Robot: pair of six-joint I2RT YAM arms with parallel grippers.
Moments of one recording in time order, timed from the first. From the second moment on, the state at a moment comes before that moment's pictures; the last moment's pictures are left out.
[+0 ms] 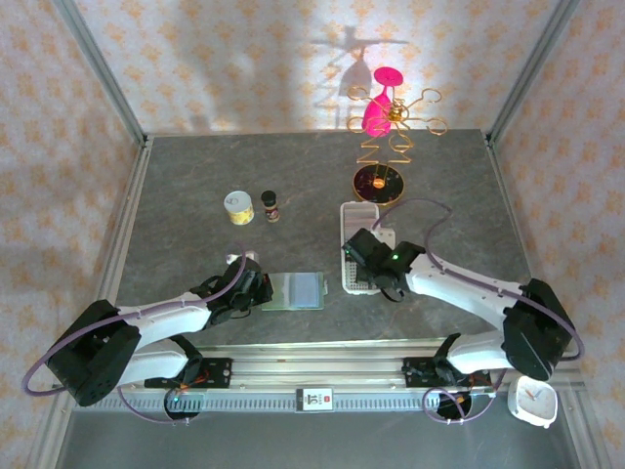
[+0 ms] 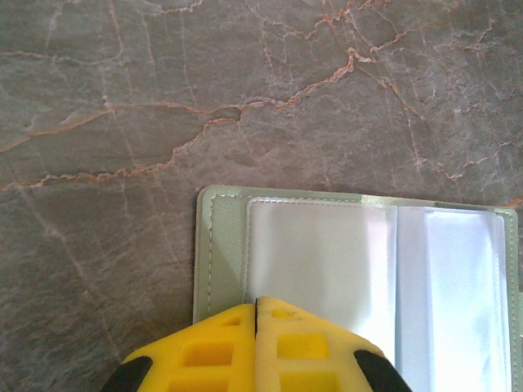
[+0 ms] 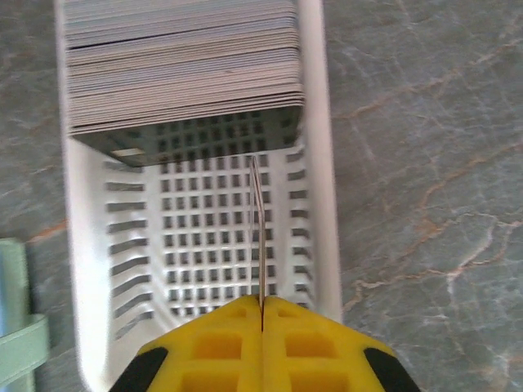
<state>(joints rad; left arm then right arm) -0.62 1.20 0.30 0.03 -0.02 -0.87 0.81 1.33 0.86 -0.77 0.35 0.84</state>
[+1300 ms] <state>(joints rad) -0.62 1.22 0.32 0.03 -0.02 -0.87 0.73 1.48 0.90 -0.71 0.41 0.57</state>
